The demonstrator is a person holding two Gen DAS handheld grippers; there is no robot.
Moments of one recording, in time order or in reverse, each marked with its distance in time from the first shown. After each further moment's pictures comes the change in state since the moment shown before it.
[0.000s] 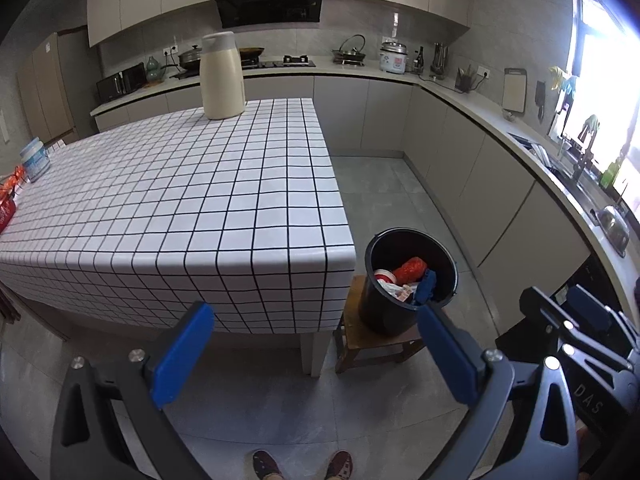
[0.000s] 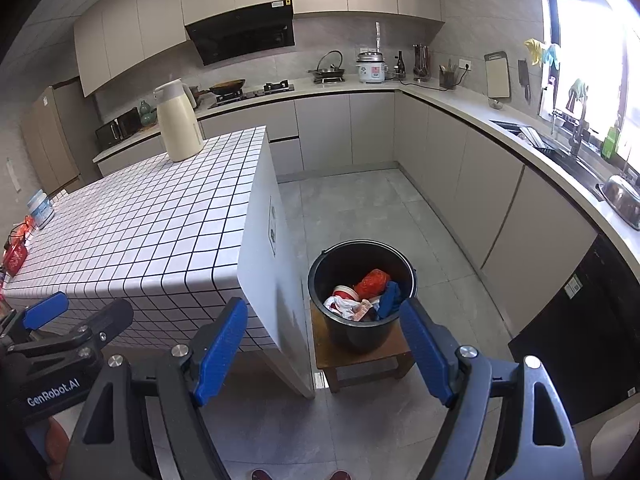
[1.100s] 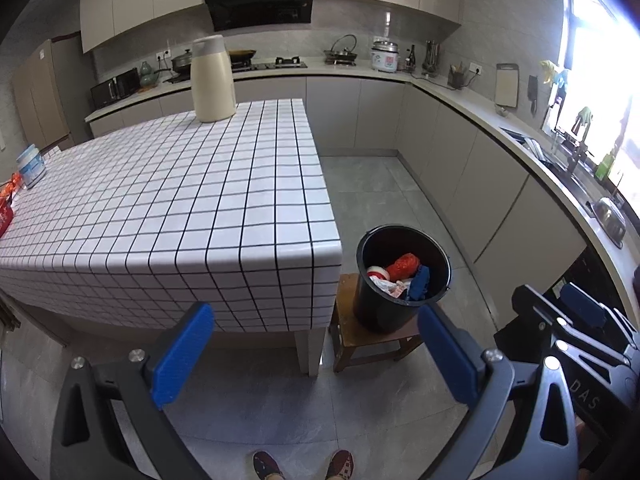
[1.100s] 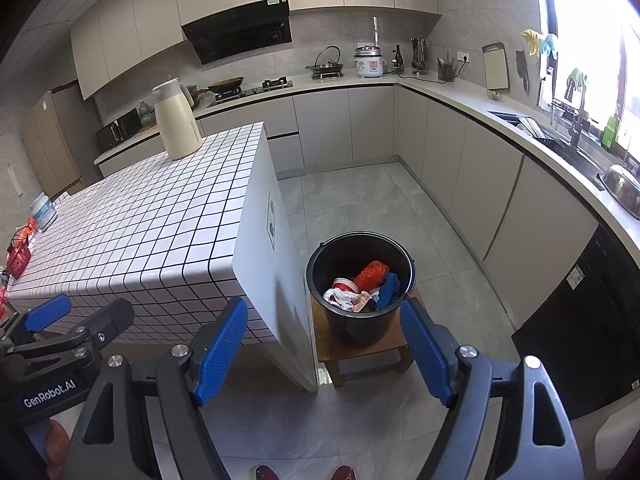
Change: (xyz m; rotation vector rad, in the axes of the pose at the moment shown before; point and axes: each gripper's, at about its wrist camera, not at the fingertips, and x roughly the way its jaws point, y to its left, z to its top) left arm -0.002 -0.015 -0.005 0.037 -0.016 -0.004; right arm -0.003 -0.010 -0.009 0.020 0.013 0.011
